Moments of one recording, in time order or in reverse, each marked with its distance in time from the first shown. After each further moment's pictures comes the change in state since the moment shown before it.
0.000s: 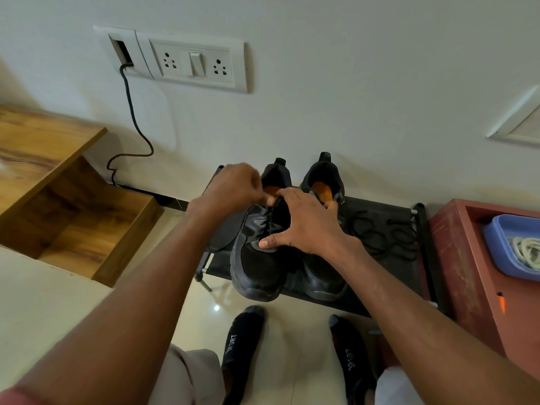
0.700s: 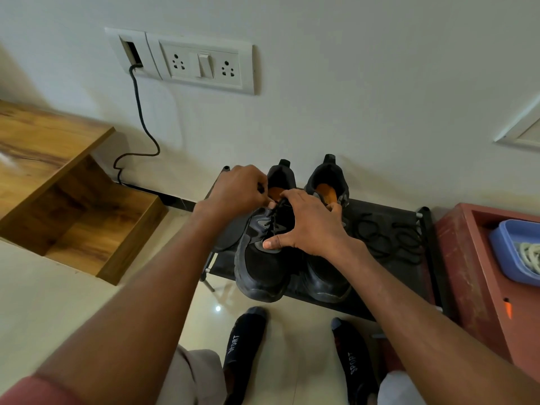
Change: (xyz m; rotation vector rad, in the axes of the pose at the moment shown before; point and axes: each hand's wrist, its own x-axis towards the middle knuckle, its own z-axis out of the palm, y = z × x) left_hand 0.002 -0.005 0.005 0.103 0.024 0.069; right_hand 0.001 -0.002 0.001 0.020 -0.006 0.017
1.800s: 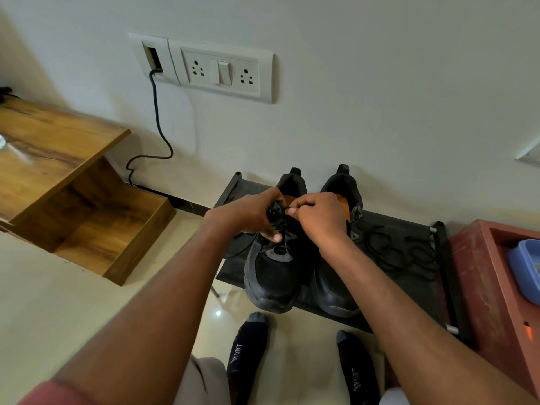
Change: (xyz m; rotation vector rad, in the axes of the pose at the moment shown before) left_hand -0.009 -0.016 0.011 -0.159 -0.416 -0.107; right_hand 0.031 -0.017 0.008 0.560 0.286 0.262
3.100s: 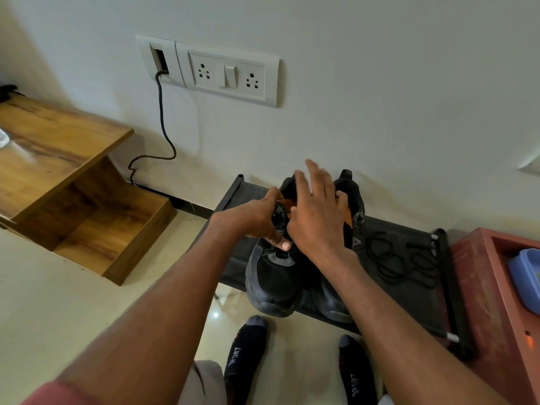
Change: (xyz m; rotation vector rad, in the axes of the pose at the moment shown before) left_hand -0.003 0.004 0.002 0.017 -0.001 -0.046; right_hand -0.007 -0.008 0.007 -0.607 0.137 -0.387
